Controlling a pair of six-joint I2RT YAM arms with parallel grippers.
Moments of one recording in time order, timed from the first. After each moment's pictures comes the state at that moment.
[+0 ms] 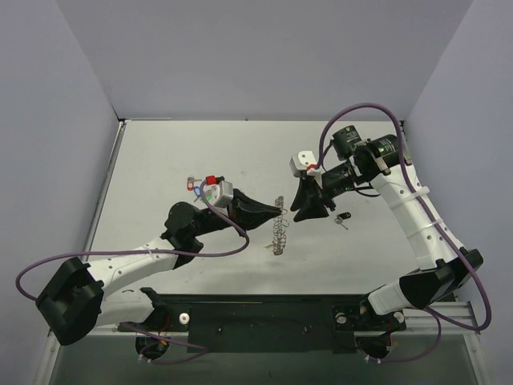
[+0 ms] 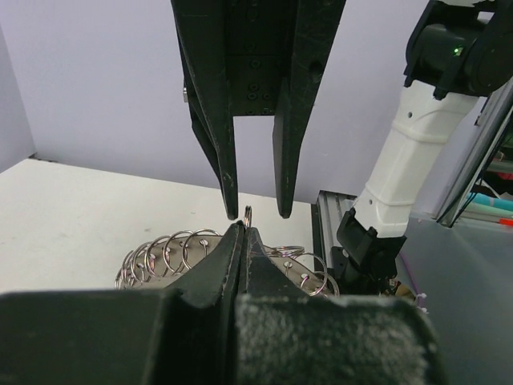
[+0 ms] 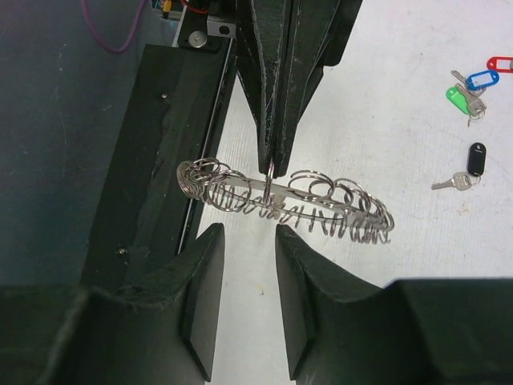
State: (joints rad) left arm -0.81 1.19 0.59 1.00 0.57 -0.37; right arm 0.43 1.45 1.66 -1.47 -1.04 -1.15
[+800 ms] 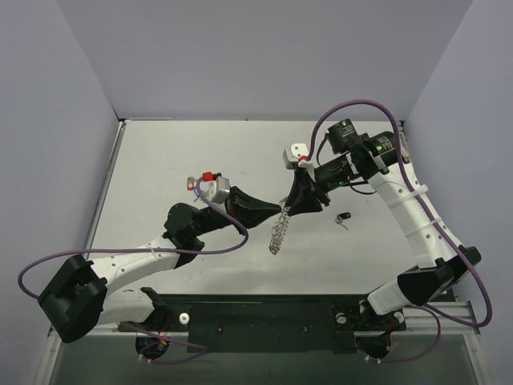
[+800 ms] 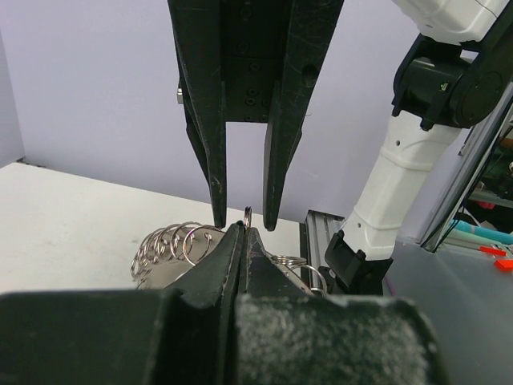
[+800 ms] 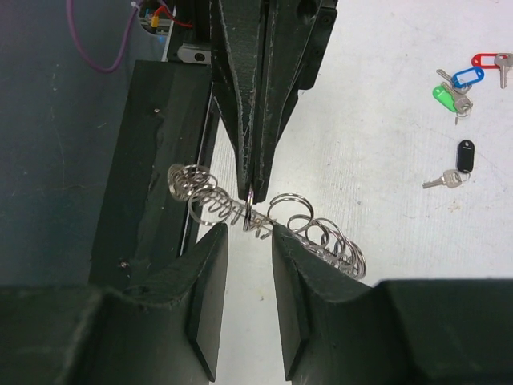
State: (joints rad) left arm -0.80 1.21 0.59 1.10 0.56 -0.49; right arm 0.49 1.48 1.74 -1.41 -0.99 -1.00
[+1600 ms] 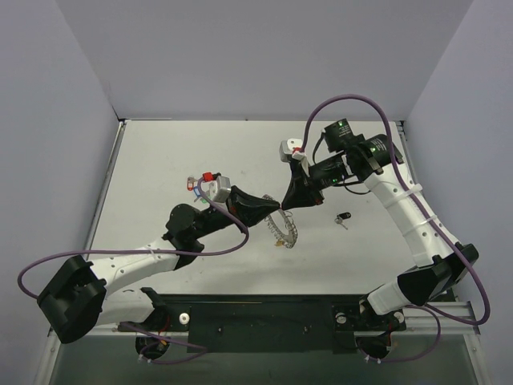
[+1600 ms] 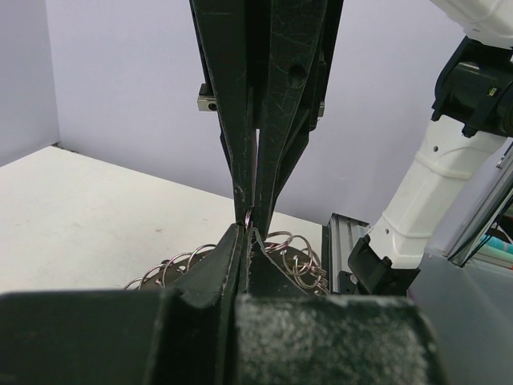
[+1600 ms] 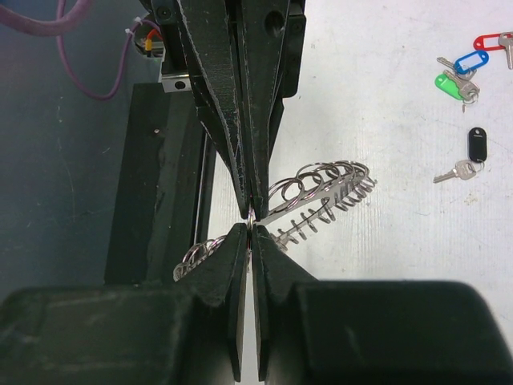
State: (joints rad) left arm -0.82 1.21 0.57 1.05 0.45 -0.45; right arm 0.49 1.48 1.68 -1.26 -0.99 -0.80
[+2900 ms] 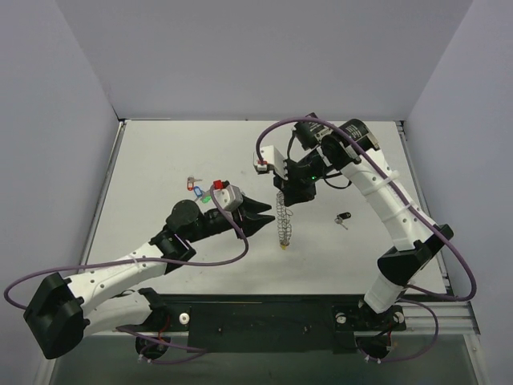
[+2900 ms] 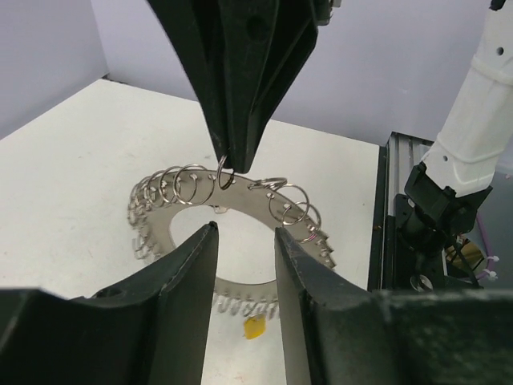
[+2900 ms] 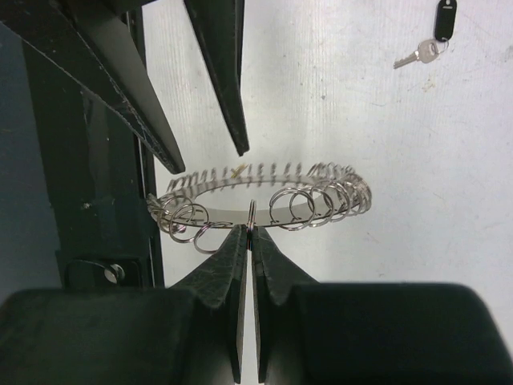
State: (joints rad) left arm -0.83 1.05 0.60 0.59 0.40 -0.18; right arm 0.65 1.66 2.01 -1.51 -0.52 -0.80
